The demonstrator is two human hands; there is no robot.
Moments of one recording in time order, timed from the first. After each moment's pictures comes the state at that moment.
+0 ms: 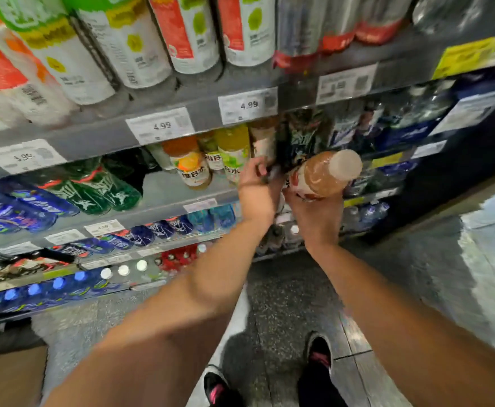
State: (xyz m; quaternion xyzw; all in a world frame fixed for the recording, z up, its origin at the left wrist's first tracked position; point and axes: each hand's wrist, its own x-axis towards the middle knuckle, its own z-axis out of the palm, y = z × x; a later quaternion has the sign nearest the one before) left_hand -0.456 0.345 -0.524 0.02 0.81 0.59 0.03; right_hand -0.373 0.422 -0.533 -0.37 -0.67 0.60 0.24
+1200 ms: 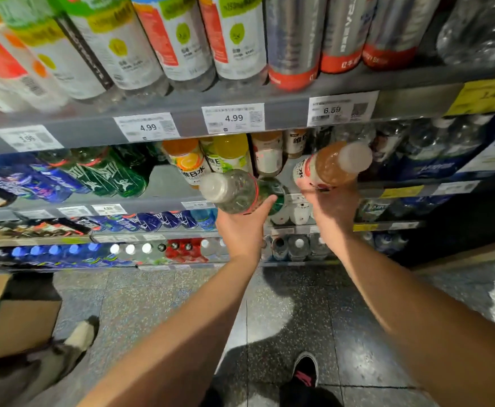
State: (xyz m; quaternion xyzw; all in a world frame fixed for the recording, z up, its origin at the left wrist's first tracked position) left_hand -0.409 0.363 -0.518 -0.21 0.73 0.65 -0.07; right_hand -0.414 0.514 -0.533 -0.29 -0.74 0.58 0.17
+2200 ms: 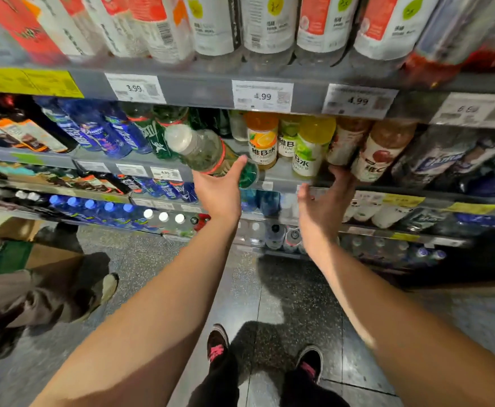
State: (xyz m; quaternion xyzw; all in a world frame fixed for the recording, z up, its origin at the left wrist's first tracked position) left_hand -0.458 0.208 -0.495 -0.33 0.71 0.61 -0.16; right_hand -0.417 0.356 -0.533 -0.22 -0.82 0.49 0.23
